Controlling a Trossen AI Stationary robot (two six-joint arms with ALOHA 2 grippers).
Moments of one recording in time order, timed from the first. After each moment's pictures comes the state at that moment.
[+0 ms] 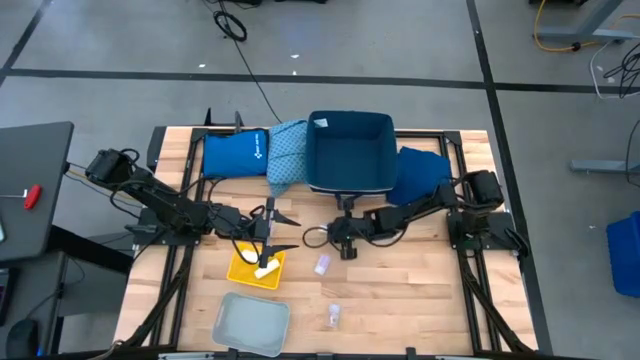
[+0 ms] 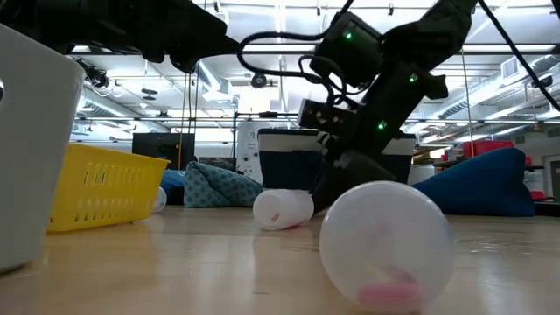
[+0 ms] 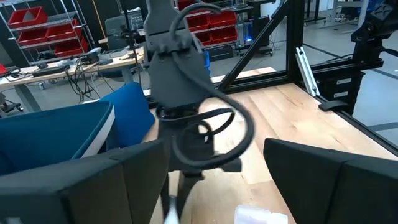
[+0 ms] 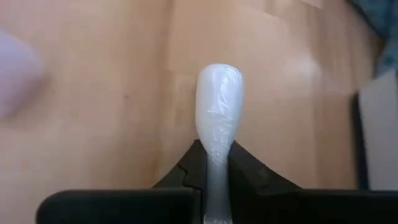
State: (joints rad) left arm -0.33 1.29 0.42 0.79 -0.31 0.16; right arm 0.14 1.91 0.96 -0.04 0.27 -0.14
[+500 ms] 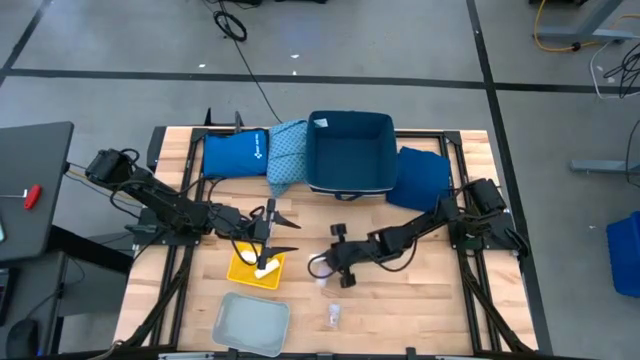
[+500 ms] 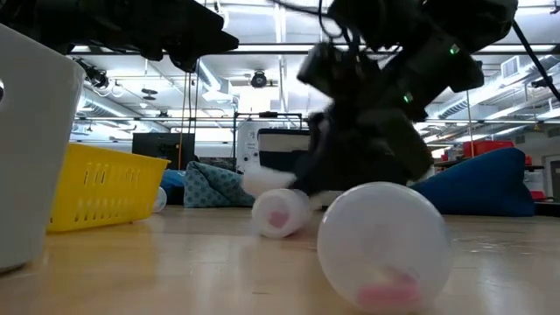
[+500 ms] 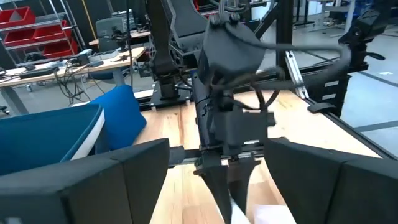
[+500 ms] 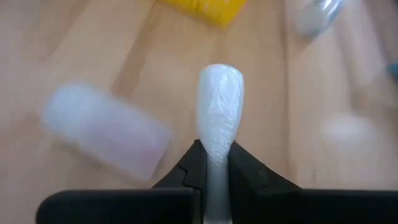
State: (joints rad) left arm -0.33 1.29 0.42 0.80 -0.28 0.16; right arm 0.30 1.92 0.96 0.23 0.24 -0.13
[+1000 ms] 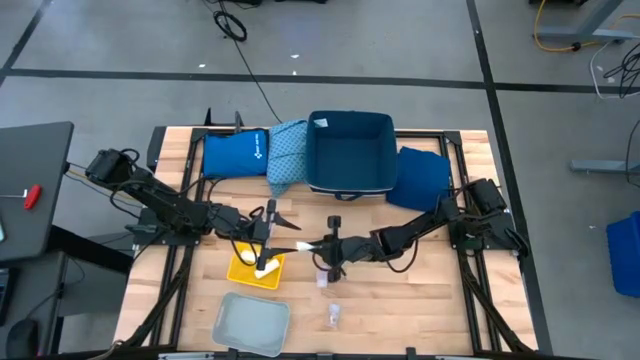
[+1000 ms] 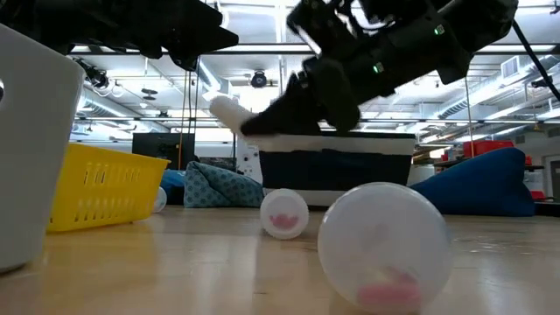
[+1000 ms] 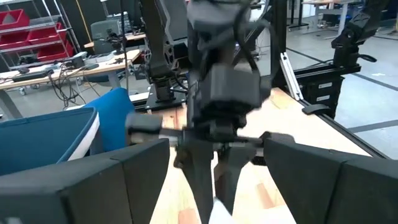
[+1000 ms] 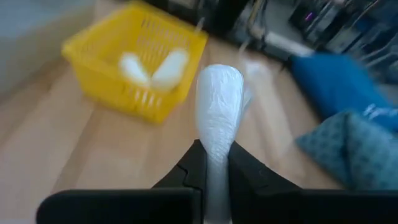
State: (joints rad) left arm -0.34 1.29 0.42 0.81 -0.26 0.16; right arm 0.31 1.92 0.95 0.55 0.41 -0.24
